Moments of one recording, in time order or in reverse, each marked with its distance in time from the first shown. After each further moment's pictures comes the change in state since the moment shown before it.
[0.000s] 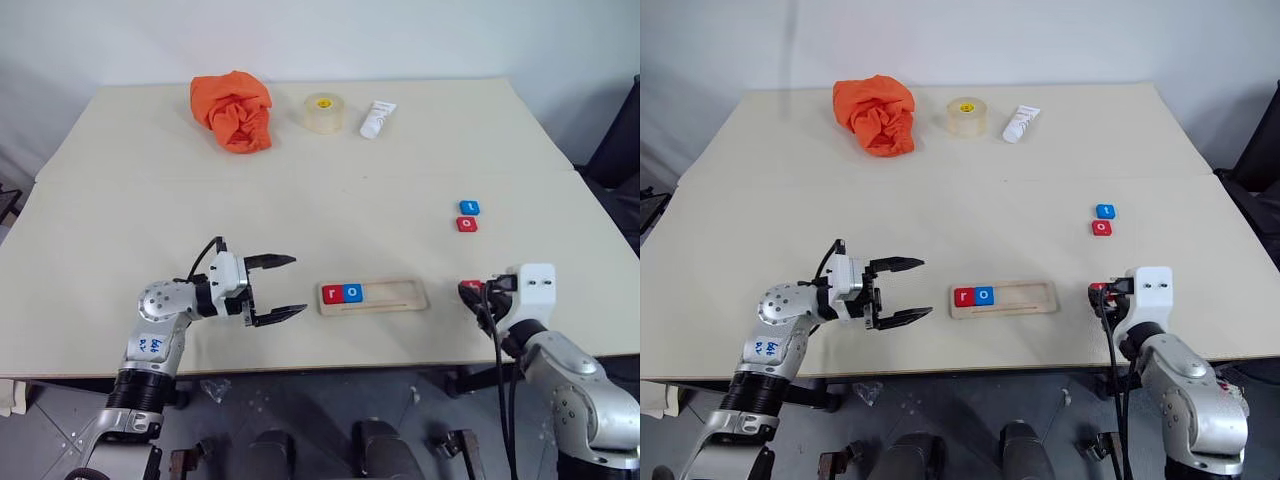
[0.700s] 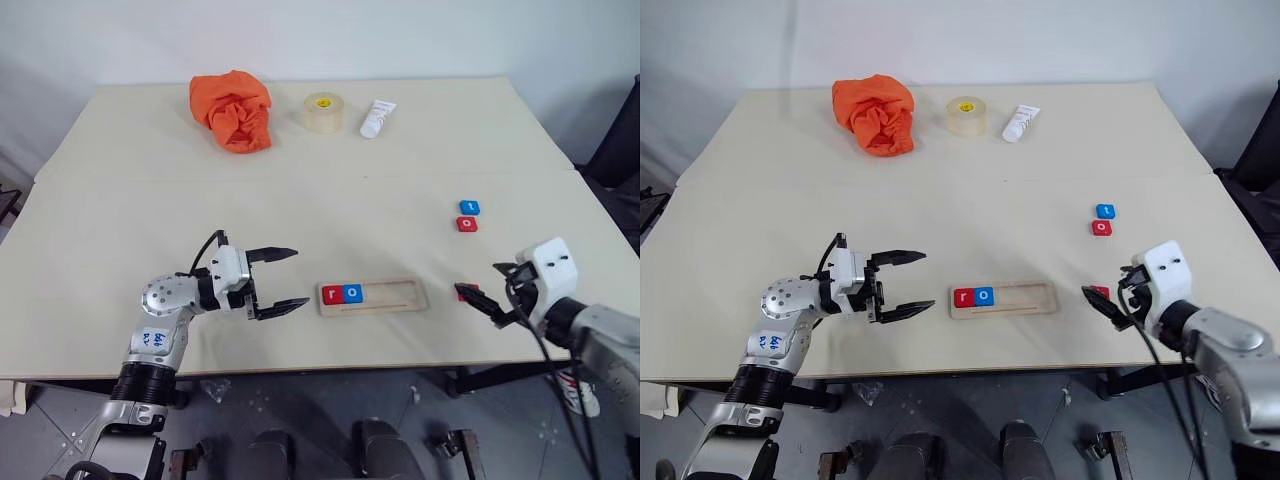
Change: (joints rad) left arm -0.021 -0.012 -0.002 0.015 0.000 -0.016 0.016; right arm -0.081 -0.516 0.063 0.166 0.031 -0.132 0.543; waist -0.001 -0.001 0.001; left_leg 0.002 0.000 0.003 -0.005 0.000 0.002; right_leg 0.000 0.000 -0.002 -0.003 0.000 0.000
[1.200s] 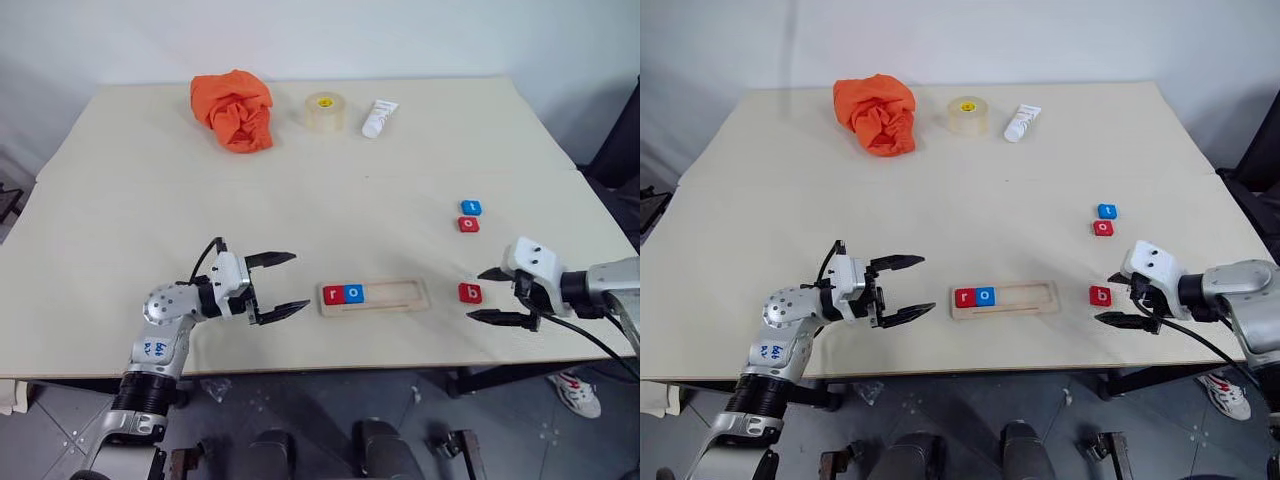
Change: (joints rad) left arm 0.065 -0.007 0.003 -0.045 0.000 -0.009 0.053; right arm -0.309 -0.164 0.355 0.529 -0.252 -0.418 0.509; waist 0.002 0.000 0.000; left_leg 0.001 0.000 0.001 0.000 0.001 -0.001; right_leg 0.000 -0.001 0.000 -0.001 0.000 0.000
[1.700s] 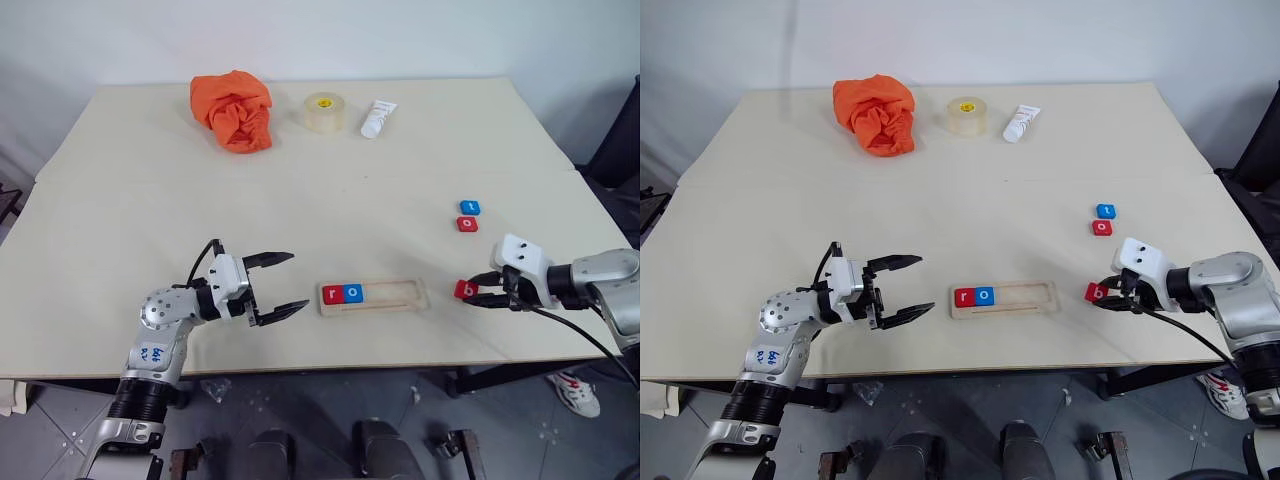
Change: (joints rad) left arm 0.020 0.007 0.002 -0.034 0.000 0.010 0.028; right arm -0.100 0.055 0.033 0.104 -0.075 -0.042 0.025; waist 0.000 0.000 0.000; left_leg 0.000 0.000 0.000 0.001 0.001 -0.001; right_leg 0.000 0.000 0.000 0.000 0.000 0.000
